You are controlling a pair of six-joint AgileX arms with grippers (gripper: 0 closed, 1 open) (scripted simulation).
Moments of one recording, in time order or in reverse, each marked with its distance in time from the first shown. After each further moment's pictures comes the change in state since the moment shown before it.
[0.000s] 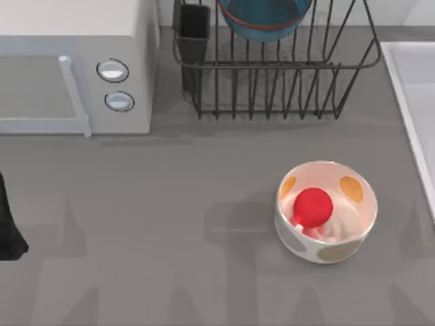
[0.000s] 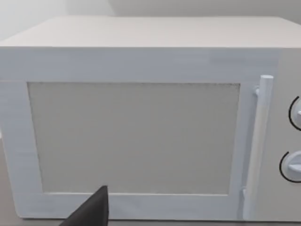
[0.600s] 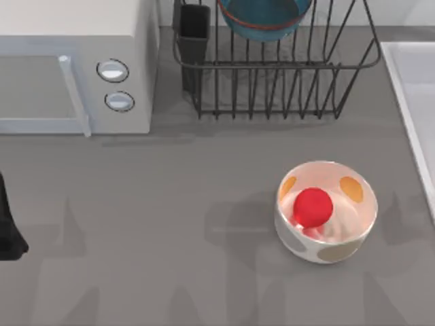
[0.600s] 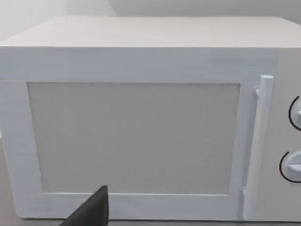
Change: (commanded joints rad) left arm 0.000 0.000 0.000 0.000 0.000 0.000; right arm 0.100 0.404 0.316 -0.237 0.002 0.104
